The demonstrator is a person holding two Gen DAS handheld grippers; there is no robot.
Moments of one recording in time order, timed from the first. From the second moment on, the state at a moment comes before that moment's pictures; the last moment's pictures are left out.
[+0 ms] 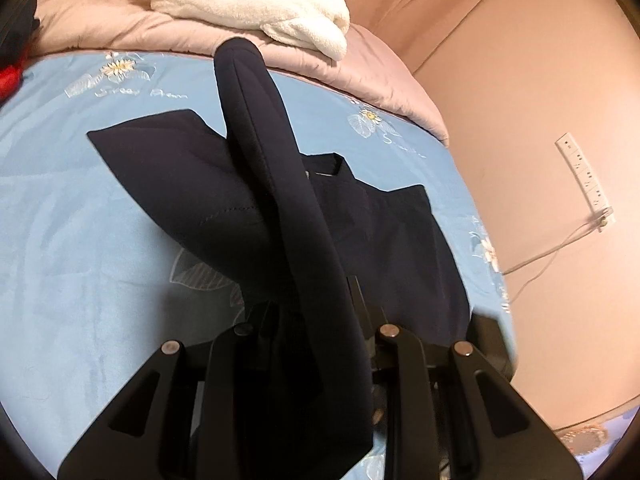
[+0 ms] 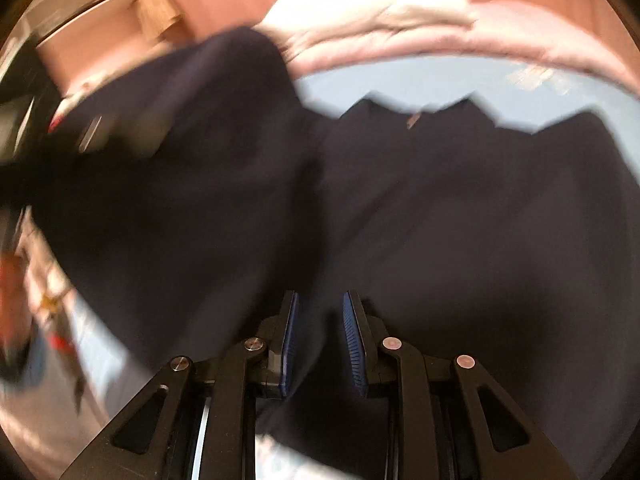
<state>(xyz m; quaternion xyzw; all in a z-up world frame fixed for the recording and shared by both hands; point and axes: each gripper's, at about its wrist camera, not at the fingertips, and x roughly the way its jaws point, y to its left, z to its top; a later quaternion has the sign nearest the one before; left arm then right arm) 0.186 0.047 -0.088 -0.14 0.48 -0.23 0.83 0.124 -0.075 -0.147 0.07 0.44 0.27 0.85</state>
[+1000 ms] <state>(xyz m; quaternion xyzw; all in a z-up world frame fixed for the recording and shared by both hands) 0.184 -0.140 -0.121 0.01 0.55 -0.26 0.79 0.143 -0.277 -0.196 0.54 0.32 0.27 0.73</state>
